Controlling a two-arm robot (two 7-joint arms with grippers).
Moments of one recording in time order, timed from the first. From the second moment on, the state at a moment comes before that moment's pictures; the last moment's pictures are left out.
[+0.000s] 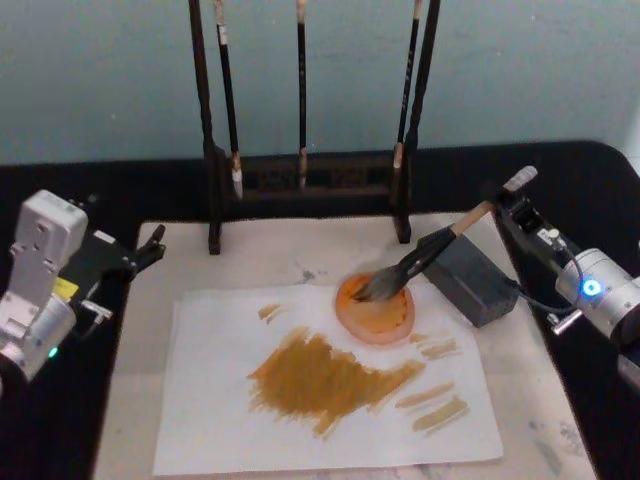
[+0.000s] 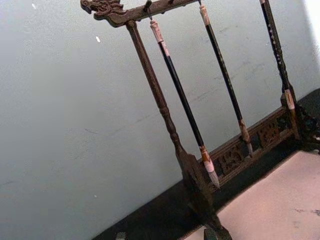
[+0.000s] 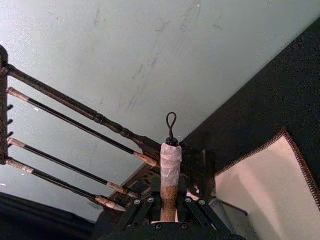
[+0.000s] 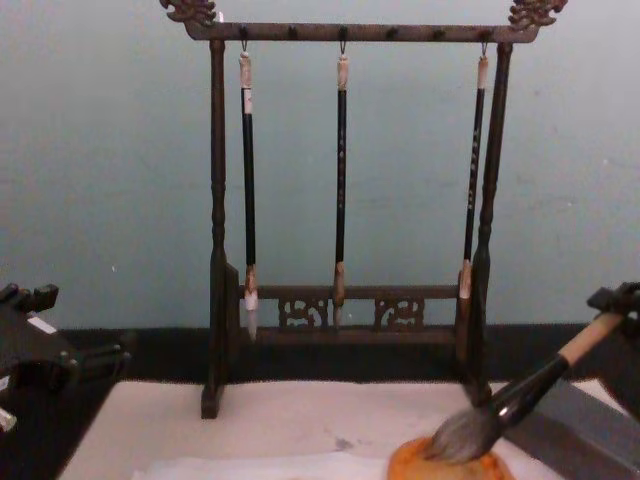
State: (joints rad) left arm -0.20 0.60 0.45 -1.41 -0.25 -0.12 0.03; right arm 0.26 0.30 -0.13 -1.25 1.26 0.32 0.25
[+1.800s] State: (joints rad) left arm -0.20 0.60 0.45 -1.41 -0.25 -0.12 0.03; right arm 0.26 0.33 -0.24 -1.25 1.32 0.16 0.19
